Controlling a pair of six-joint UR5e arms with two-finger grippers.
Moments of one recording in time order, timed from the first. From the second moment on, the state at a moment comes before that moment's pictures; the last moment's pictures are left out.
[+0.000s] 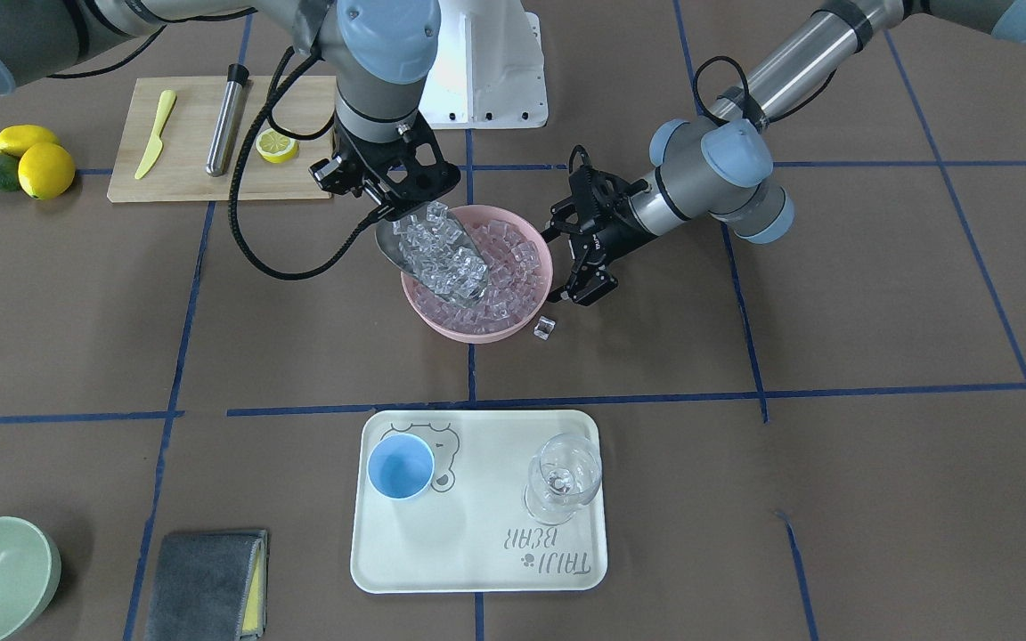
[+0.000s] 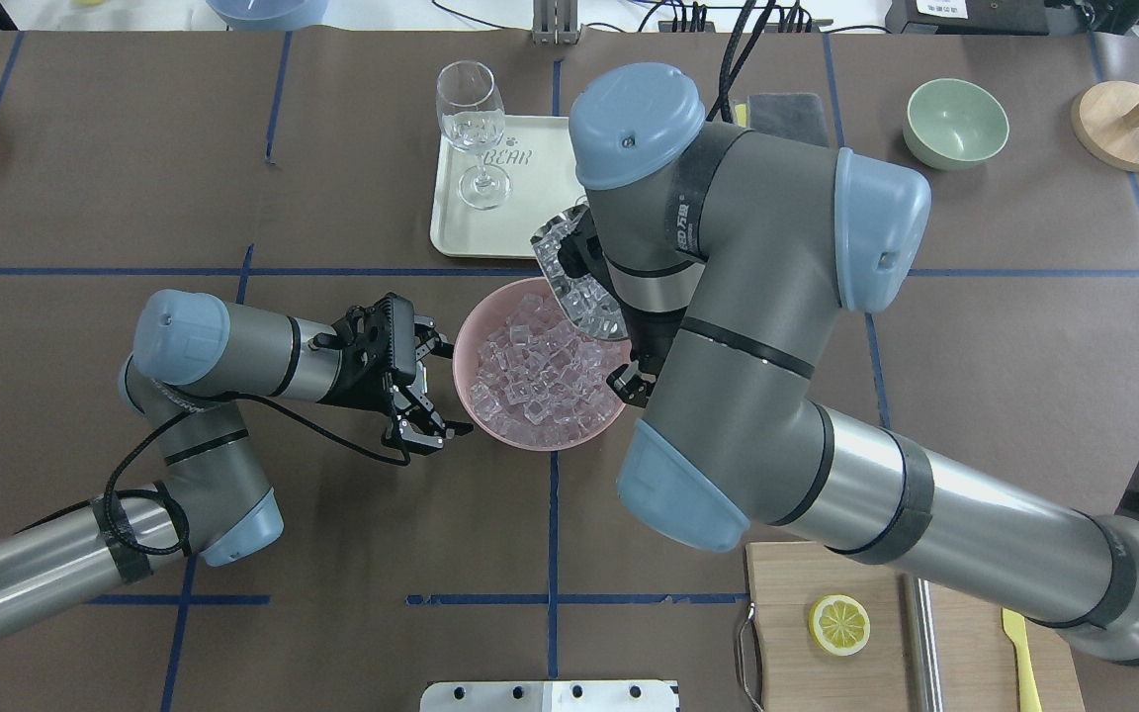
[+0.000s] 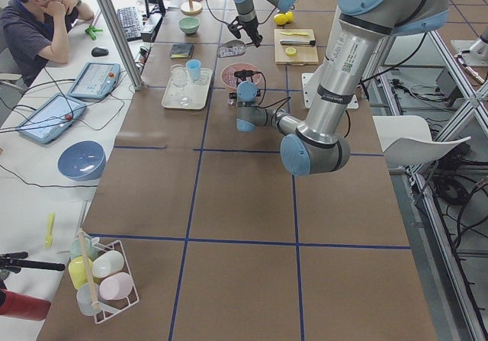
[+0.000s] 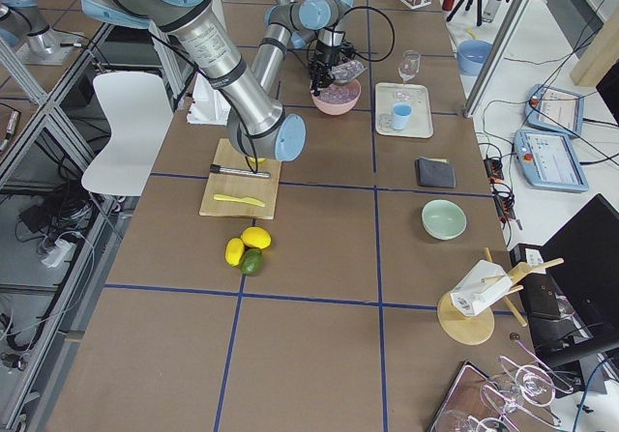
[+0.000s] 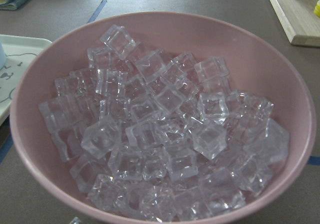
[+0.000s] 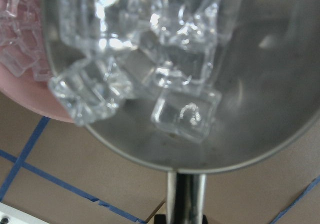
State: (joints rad) left arm -0.55 -2.05 -1.34 -2.88 -2.03 -0.08; right arm 0.60 -0.71 1.78 -2.33 2.06 0.39
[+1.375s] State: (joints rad) left arm -0.55 -2.05 -1.34 -2.88 -2.03 -0.08; right arm 0.75 -0.53 1.36 -2.42 1.95 0.22
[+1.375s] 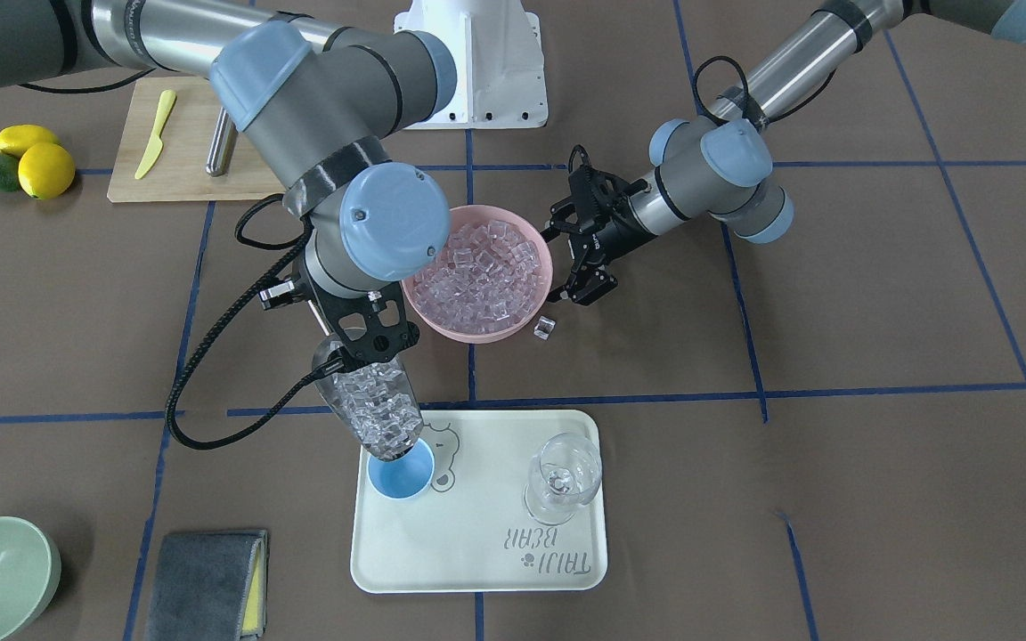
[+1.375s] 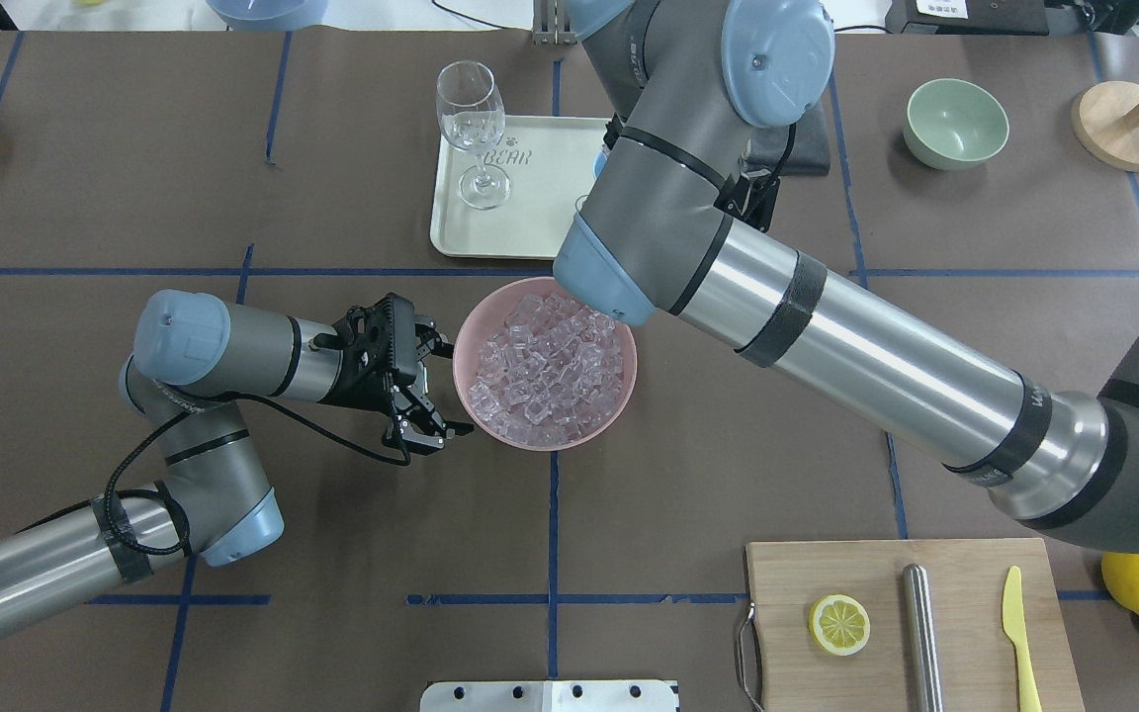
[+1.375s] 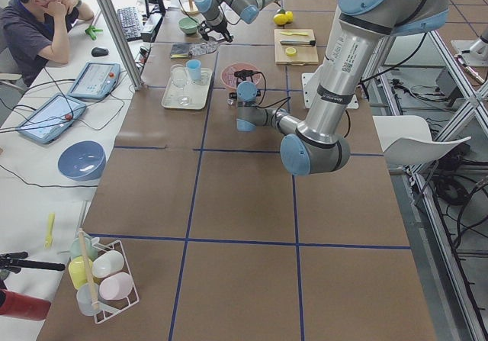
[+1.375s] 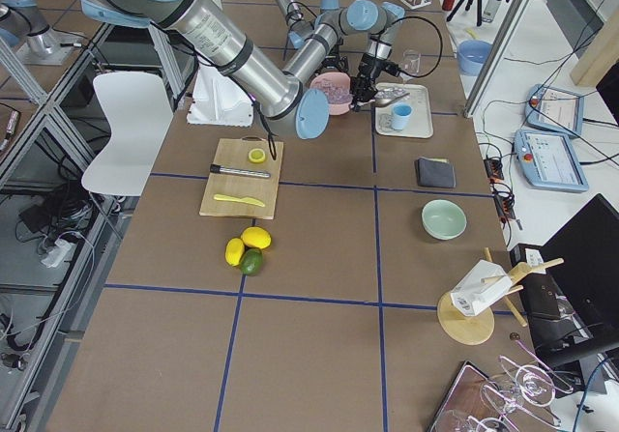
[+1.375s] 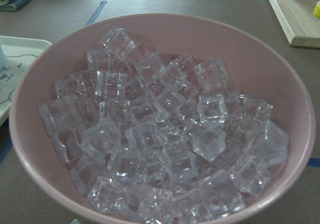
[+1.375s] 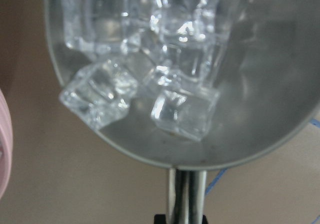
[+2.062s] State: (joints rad) left arm -0.55 -2.05 -1.34 -2.88 -2.03 -0.08; right arm 0.77 -0.49 1.32 -2.57 1.87 0.09
